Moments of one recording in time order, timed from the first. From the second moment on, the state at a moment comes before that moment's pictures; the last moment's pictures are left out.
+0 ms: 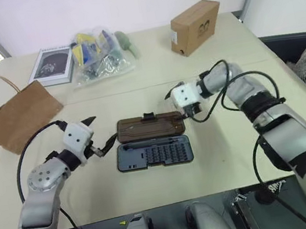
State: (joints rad) left arm -0.09 0.58 0.10 -0.23 -0.24 0.19 -0.66; right arm -1.09 -0.51 0.35 0.85 -0.24 -0.36 1.19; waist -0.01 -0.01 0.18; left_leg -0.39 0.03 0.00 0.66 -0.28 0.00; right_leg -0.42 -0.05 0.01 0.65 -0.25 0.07
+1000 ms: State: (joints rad) left arm -0.15 0.69 0.04 -0.36 -0.49 0.49 -0.87; right arm -0.62 -0.57 0.07 -0.15 0.13 0.58 0.90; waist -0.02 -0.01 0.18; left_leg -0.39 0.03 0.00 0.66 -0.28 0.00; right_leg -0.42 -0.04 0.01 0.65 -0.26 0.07
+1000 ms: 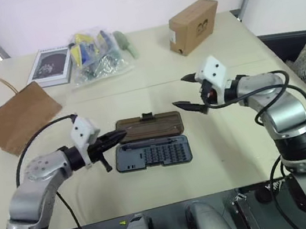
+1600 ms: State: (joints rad) left arm -0.11 0.75 -0.11 -0.26 -0.36 0.42 -0.99; right arm -0.63 -0.59 0.11 -0.12 0.13 0.54 0.88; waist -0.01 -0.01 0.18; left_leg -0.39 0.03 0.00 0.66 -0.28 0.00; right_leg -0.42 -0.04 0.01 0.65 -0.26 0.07
